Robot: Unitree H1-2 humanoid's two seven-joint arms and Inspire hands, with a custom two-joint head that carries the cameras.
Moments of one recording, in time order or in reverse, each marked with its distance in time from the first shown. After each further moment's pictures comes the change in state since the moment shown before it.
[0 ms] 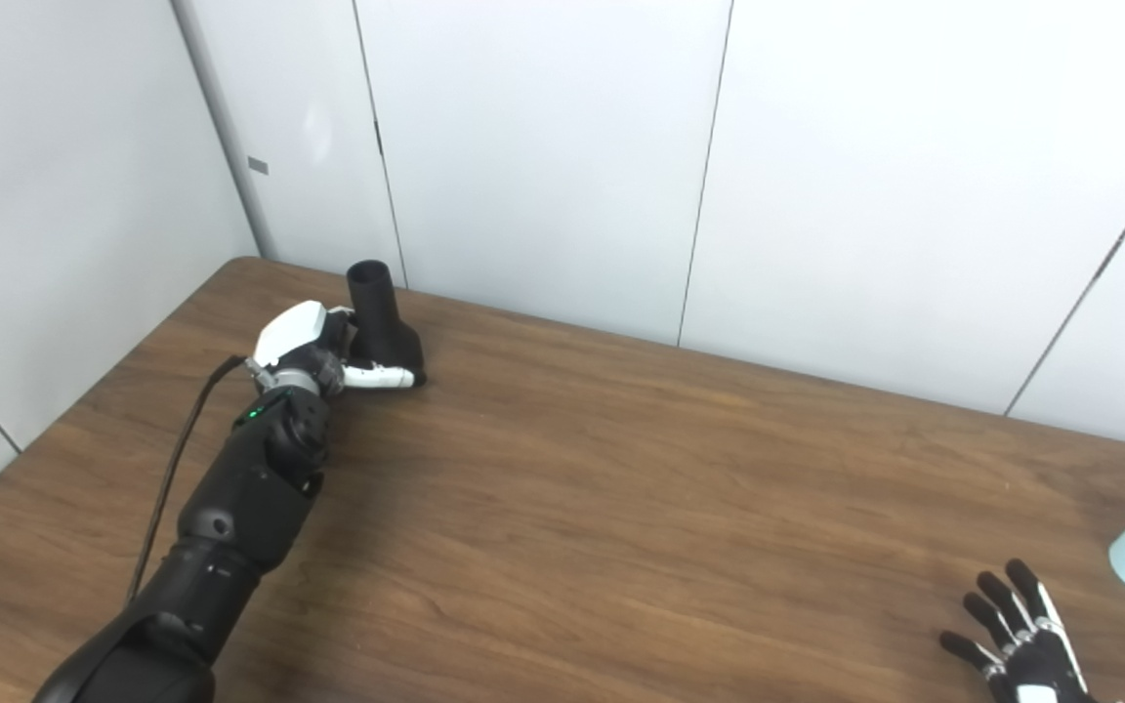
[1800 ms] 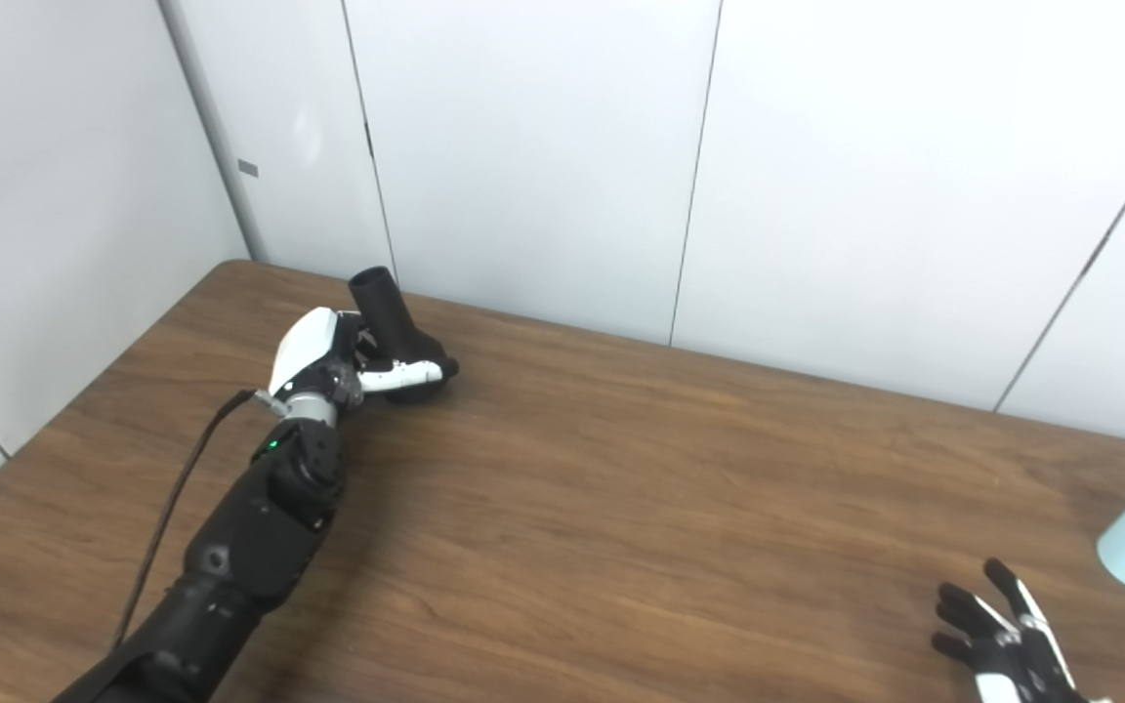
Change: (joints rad) left arm 0.080 -0.015 -0.092 -0.102 -0.205 -0.065 0.219; right arm 0.013 0.024 0.006 -0.018 -0.080 -0.013 -0.047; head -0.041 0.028
